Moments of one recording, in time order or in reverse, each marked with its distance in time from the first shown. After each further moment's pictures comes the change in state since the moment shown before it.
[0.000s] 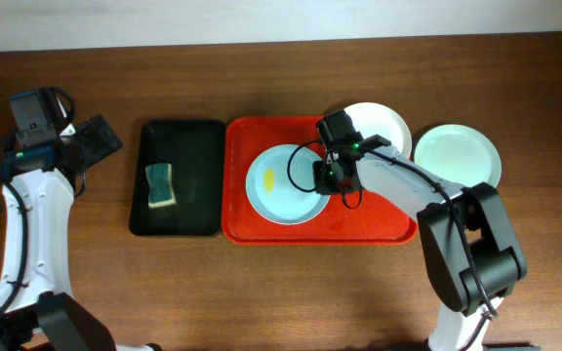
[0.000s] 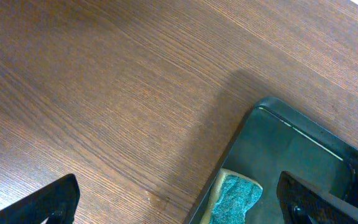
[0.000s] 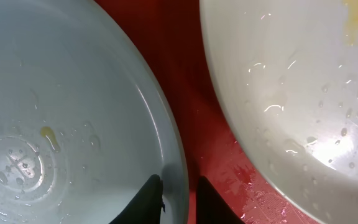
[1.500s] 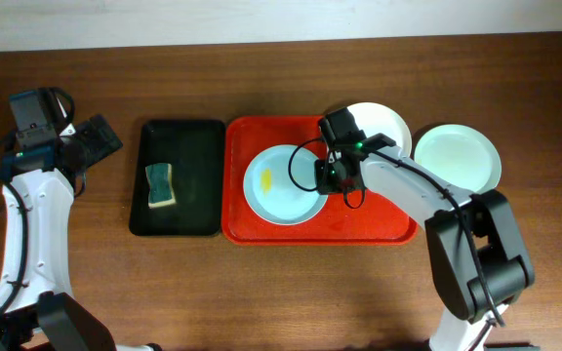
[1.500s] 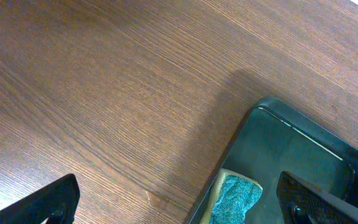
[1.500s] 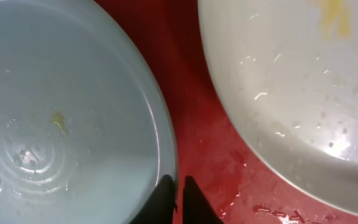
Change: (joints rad) left arm 0.000 0.000 0.000 0.000 0.000 0.000; right arm 0.000 -0.042 0.000 -0.033 -0.002 0.003
